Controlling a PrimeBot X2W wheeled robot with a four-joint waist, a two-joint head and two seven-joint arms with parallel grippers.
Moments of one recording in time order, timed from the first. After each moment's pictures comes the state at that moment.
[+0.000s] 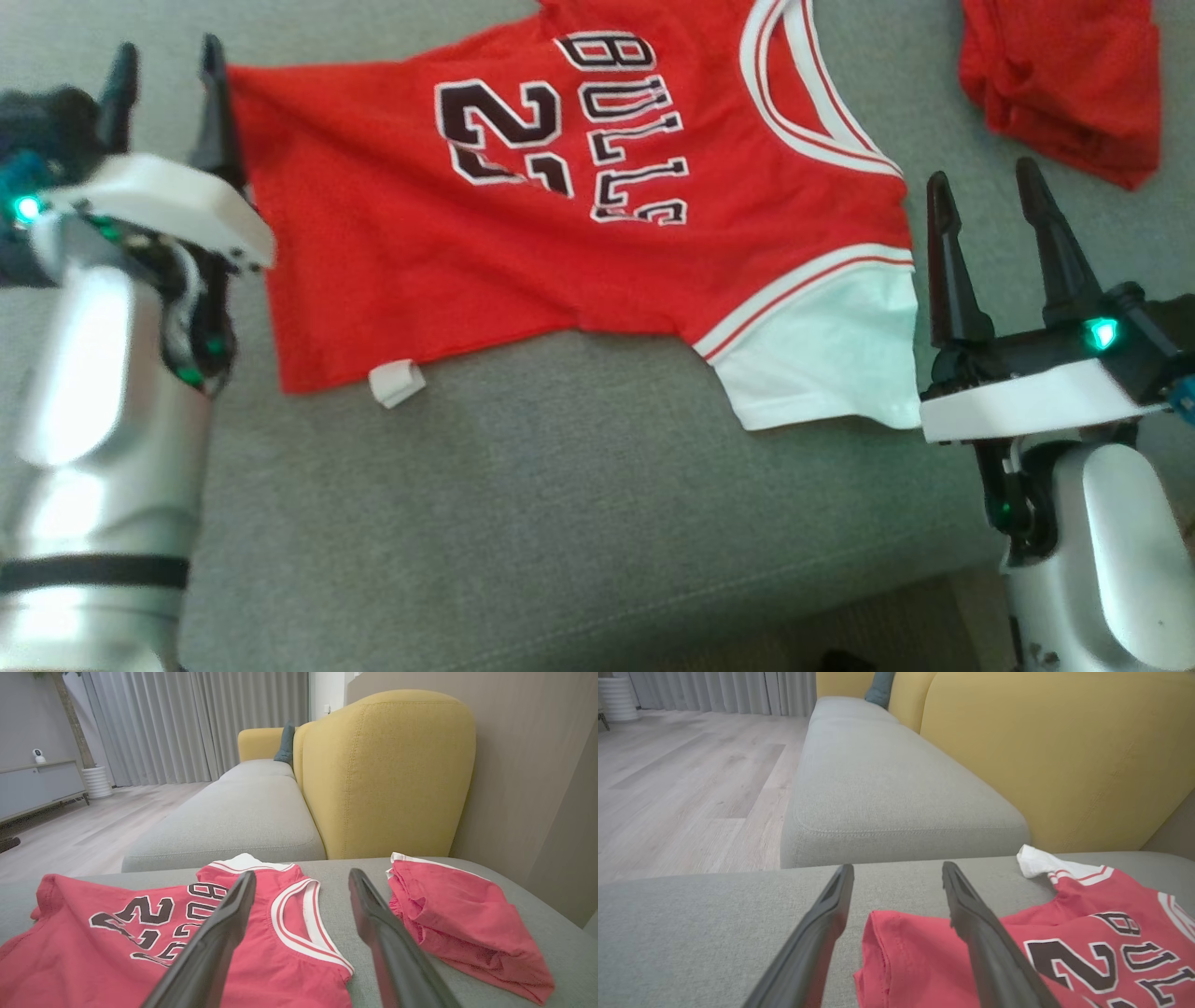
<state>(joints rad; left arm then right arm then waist) -0.71 0.23 -0.19 0.59 -0.35 0.04 -0.16 -0.23 -0.05 0.04 -0.01 0.14 0.13 -0.08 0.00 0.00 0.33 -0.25</state>
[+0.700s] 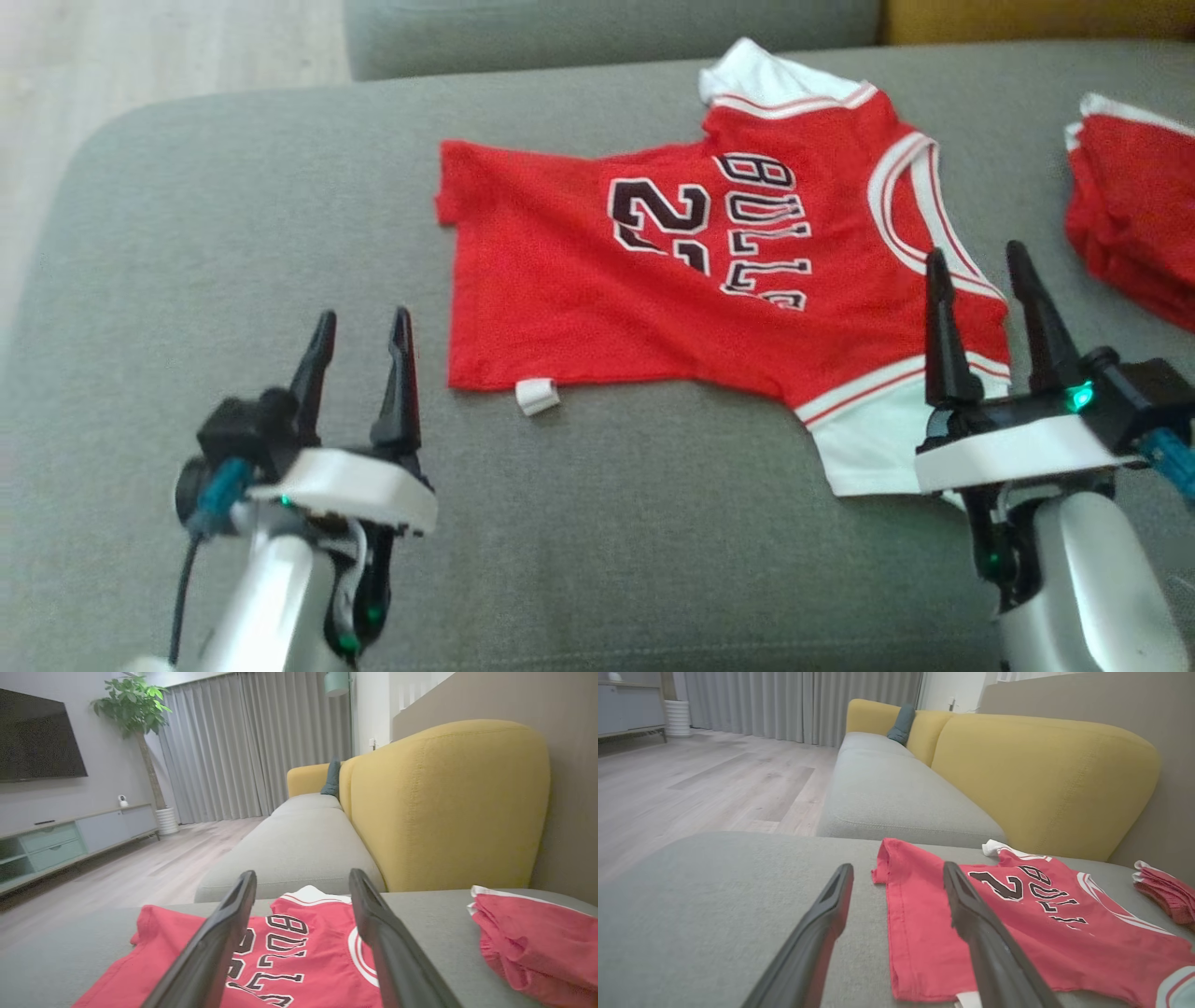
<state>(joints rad) -0.20 0.11 -0.28 0.24 -0.33 0.09 -0.25 -0.17 -0.05 0.01 0.12 0.16 0.13 -0.17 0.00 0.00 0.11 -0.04</state>
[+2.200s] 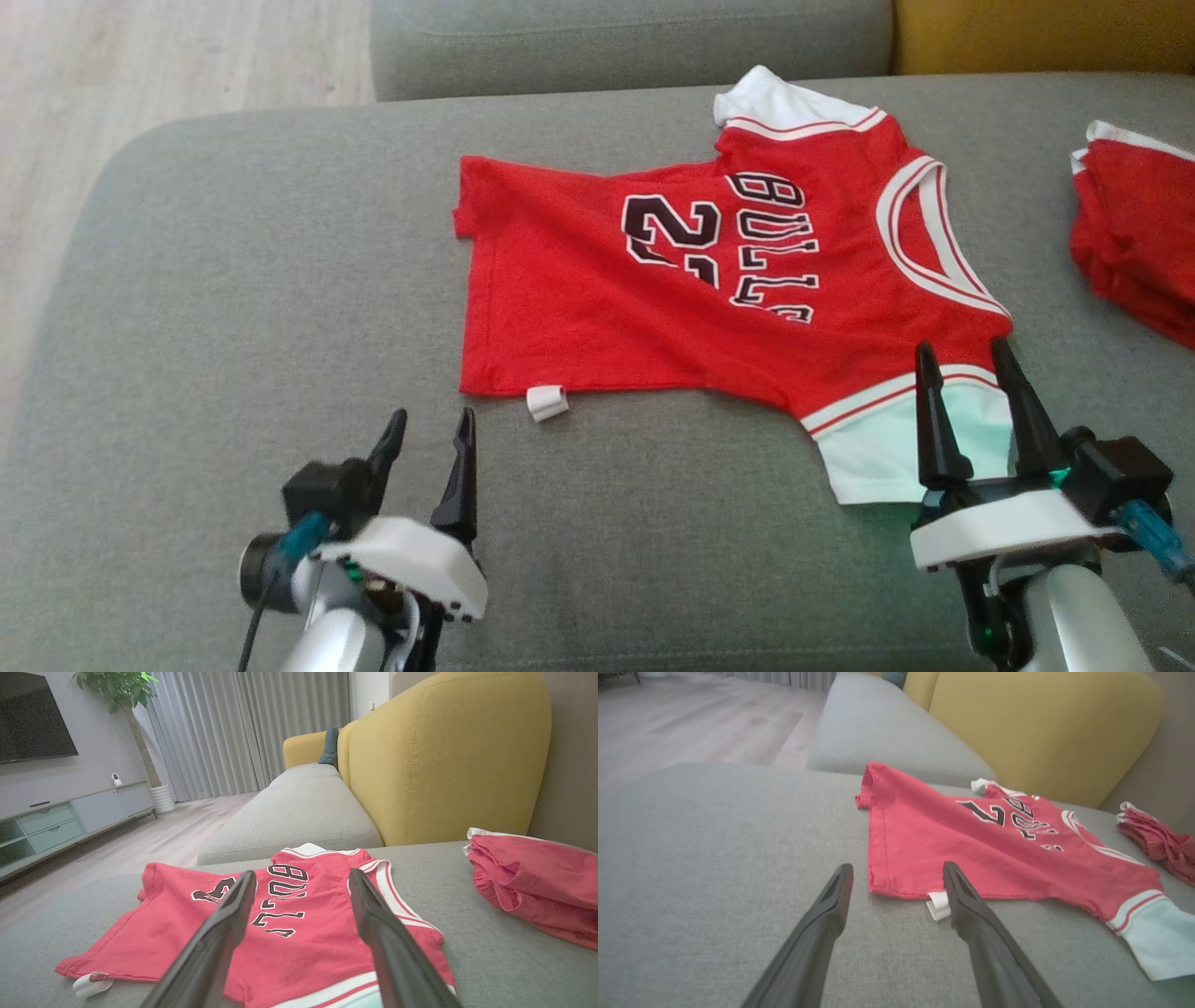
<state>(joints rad) -0.06 0.07 -0.36 0.22 -0.32 0.12 -0.15 -0.06 -0.05 0.02 0.20 0.18 0.13 -0.21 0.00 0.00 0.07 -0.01</state>
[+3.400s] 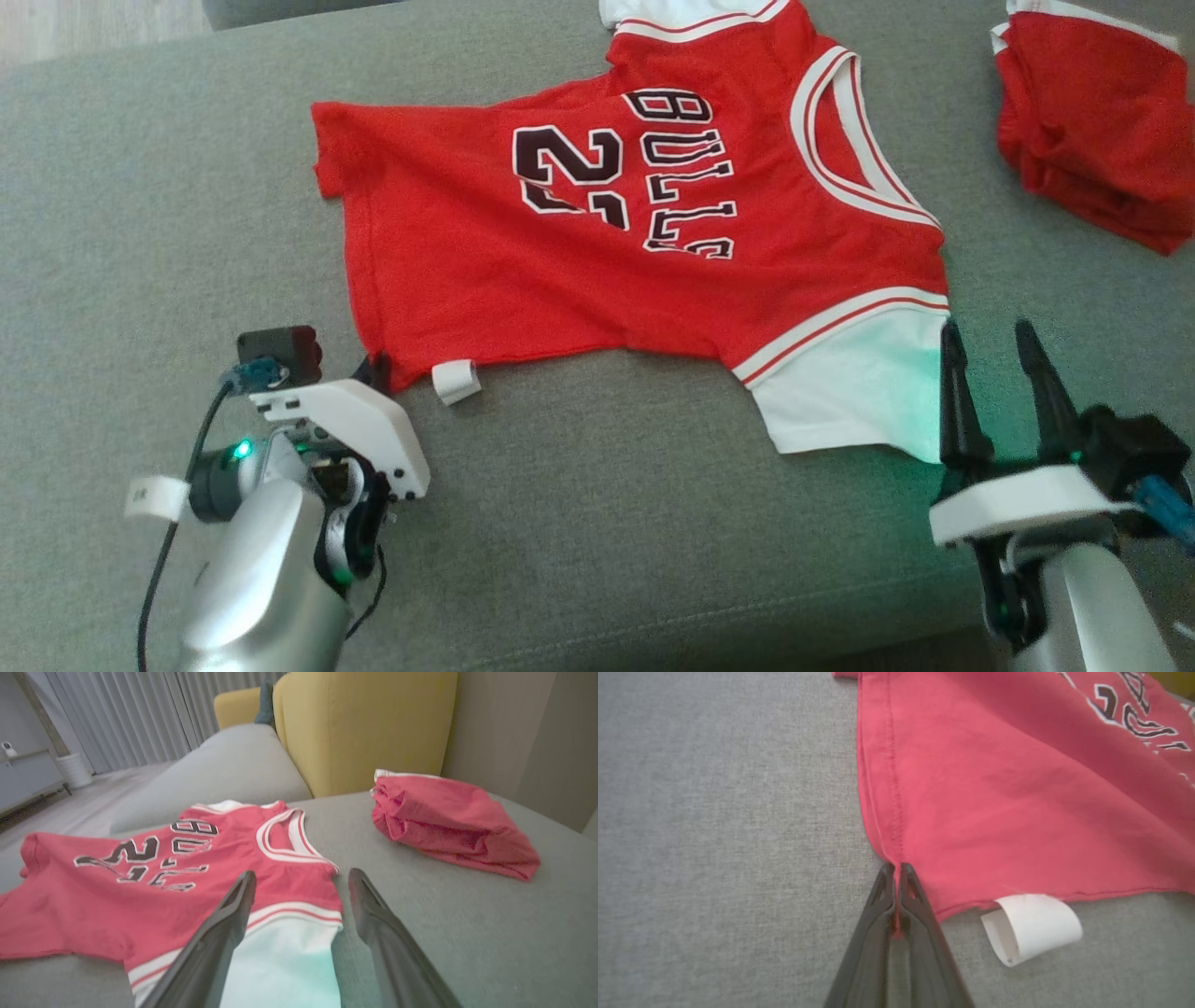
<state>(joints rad) -0.35 0.11 -0.31 0.50 -0.43 0.16 0.16 -0.12 -0.05 -0.03 0.27 0.16 0.13 -0.22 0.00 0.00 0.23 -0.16</state>
